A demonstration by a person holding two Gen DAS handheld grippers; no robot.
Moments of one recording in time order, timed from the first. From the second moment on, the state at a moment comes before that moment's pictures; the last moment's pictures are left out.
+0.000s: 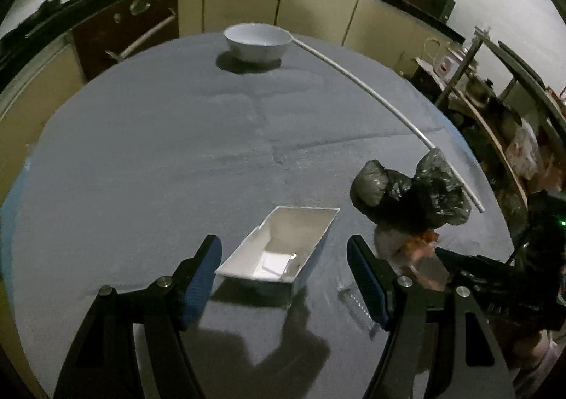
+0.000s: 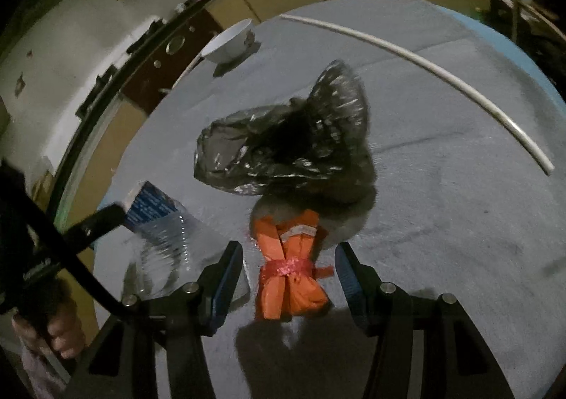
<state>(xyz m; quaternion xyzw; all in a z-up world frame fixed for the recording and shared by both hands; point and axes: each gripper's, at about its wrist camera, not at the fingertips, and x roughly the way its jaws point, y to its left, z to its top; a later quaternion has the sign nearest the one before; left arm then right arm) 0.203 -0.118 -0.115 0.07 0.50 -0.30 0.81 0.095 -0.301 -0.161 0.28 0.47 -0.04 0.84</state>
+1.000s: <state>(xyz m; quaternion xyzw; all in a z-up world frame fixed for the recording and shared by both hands) 0.104 -0.095 -0.050 0.12 0.38 -0.24 0.89 0.001 -0.281 -0.101 0.29 0.38 0.01 0.88</state>
